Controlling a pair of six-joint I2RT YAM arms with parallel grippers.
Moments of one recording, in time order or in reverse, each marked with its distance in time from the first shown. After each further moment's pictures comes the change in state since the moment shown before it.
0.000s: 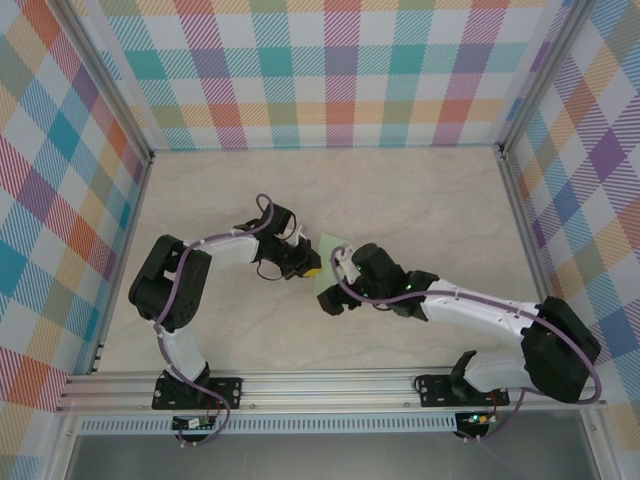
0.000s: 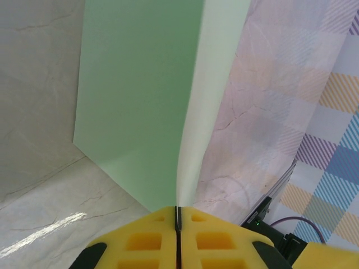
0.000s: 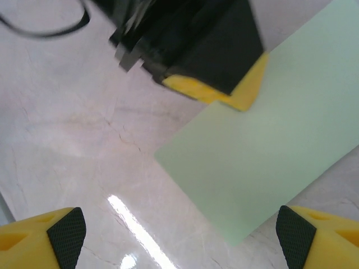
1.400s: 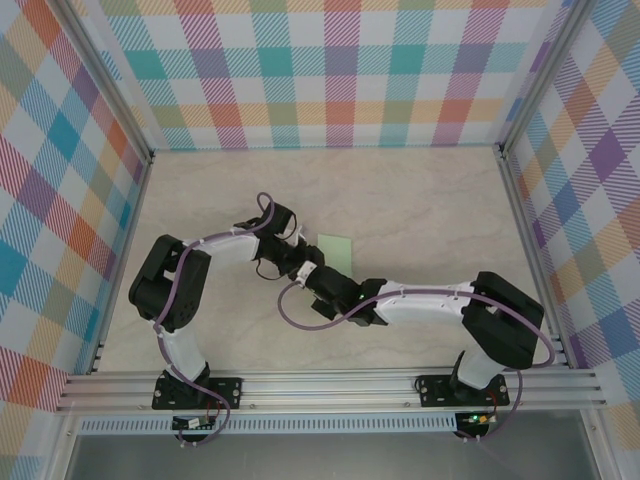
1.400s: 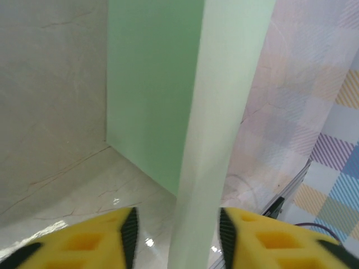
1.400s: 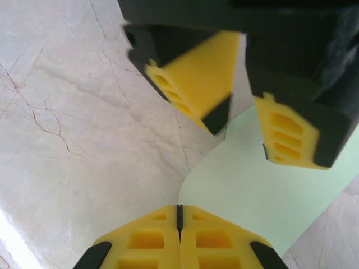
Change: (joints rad) left arm 0.006 -0.004 0.024 -0.083 -0.037 0.055; right arm 0.169 0.297 0.151 -0.009 0.407 -0.282
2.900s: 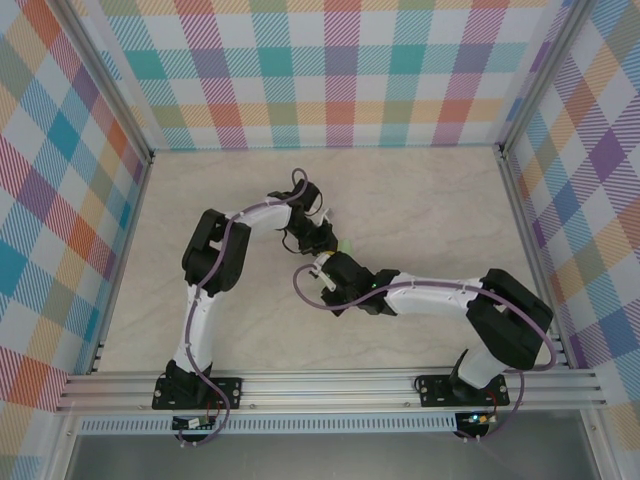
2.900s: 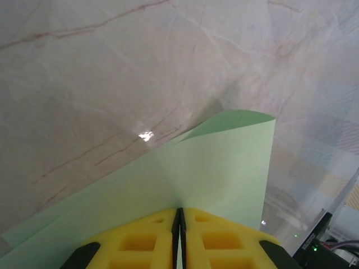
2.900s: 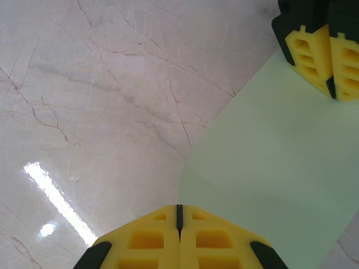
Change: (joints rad) left arm -0.026 0.443 0.578 -0.296 -0.037 0.265; right arm -0.134 -0.027 -0.046 0.008 -0.240 0.124
